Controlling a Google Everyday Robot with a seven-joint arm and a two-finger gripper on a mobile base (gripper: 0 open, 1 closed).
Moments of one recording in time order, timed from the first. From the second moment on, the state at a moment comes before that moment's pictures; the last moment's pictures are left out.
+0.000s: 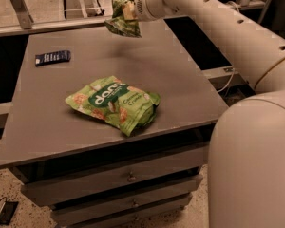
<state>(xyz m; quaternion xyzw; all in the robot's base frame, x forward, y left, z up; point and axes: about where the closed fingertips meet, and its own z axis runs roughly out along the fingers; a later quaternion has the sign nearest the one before) 0.832 0.020 0.959 -0.25 0.81 0.20 0.49</state>
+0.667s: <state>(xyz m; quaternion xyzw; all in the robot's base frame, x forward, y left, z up) 0.735 0.016 0.977 -0.32 0.81 0.23 0.43</state>
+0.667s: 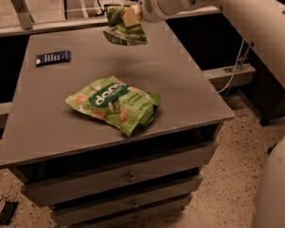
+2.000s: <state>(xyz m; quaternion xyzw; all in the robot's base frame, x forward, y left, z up) 0.610 -0.060 0.936 -0.36 0.79 0.29 0.41</state>
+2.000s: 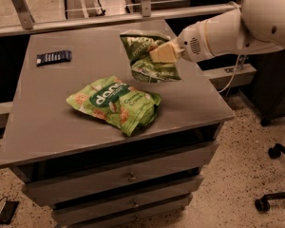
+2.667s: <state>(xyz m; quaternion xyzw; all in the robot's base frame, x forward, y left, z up) 0.608 -0.063 0.936 -0.37 0.78 0.29 0.41</state>
